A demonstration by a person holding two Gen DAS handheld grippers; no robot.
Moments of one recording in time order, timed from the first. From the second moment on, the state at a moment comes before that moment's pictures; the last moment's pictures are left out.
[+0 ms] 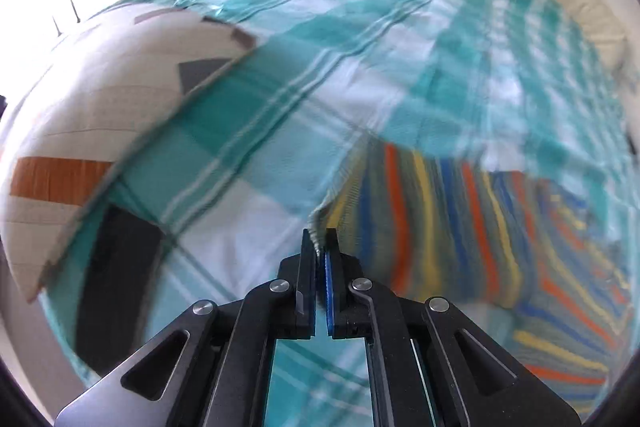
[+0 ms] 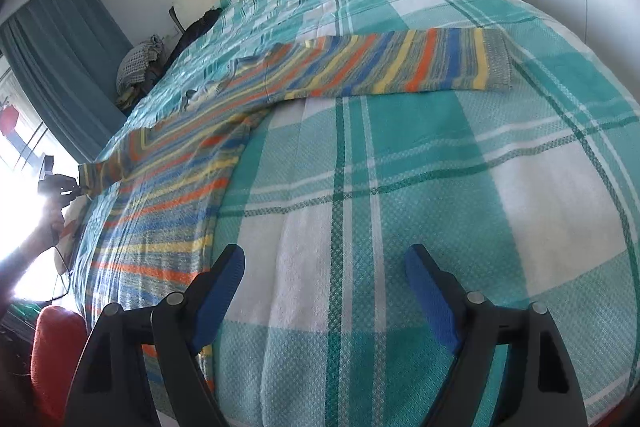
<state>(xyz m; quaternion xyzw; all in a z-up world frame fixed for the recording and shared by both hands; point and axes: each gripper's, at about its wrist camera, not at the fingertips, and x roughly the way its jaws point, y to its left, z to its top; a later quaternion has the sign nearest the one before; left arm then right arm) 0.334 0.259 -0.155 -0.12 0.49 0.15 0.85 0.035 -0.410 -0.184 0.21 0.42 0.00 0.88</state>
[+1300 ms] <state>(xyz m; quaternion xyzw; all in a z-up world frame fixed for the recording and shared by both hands) 0.196 0.113 -0.191 -0.08 0.54 -0.14 0.83 0.148 -0.341 -0.204 0.27 0.50 0.14 0.81</state>
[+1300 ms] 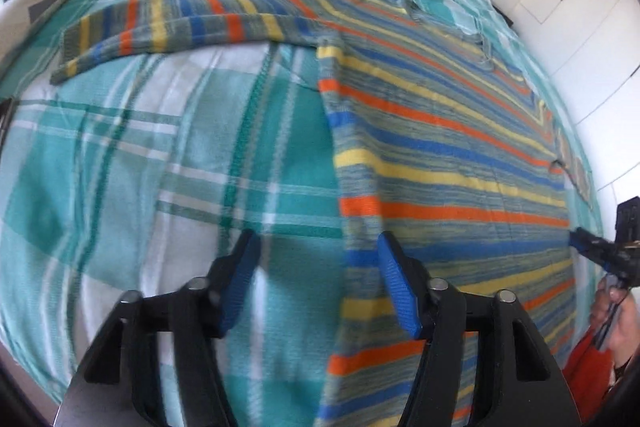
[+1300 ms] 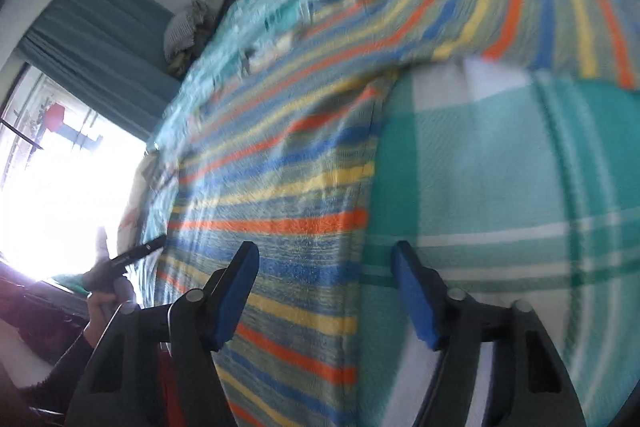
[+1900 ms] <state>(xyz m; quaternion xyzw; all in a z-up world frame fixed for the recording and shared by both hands) 0.116 0.141 -0.171 -0.08 0.53 -0.14 0.83 0.084 -0.362 -0.180 0.25 0.50 0.10 0.82</state>
